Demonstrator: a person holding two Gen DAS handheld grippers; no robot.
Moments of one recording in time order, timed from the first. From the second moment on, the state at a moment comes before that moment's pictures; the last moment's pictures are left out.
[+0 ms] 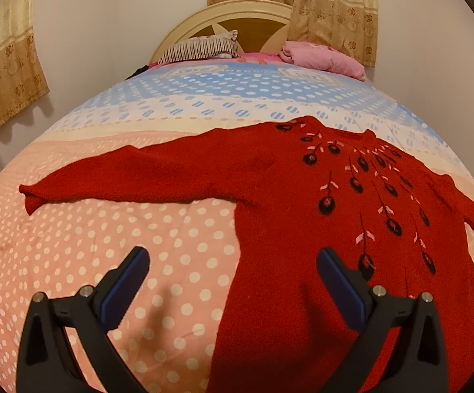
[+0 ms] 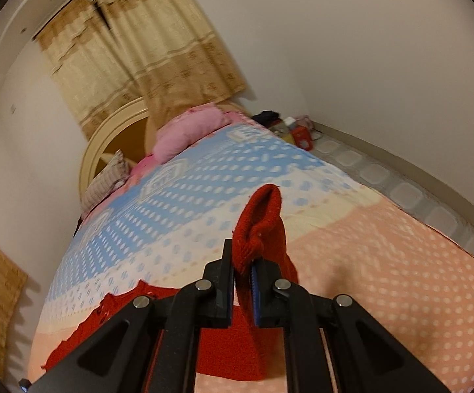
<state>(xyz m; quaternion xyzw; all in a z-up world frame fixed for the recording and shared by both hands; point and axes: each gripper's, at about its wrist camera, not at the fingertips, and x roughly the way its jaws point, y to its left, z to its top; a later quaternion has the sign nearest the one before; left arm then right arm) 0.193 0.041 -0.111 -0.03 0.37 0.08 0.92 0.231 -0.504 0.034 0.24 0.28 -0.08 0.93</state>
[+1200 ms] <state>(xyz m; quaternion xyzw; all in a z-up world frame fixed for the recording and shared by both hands) 0.174 0.078 -0.116 -0.08 0.36 0.07 0.93 0.320 -0.186 0.060 0.15 0.29 0.16 0.93</state>
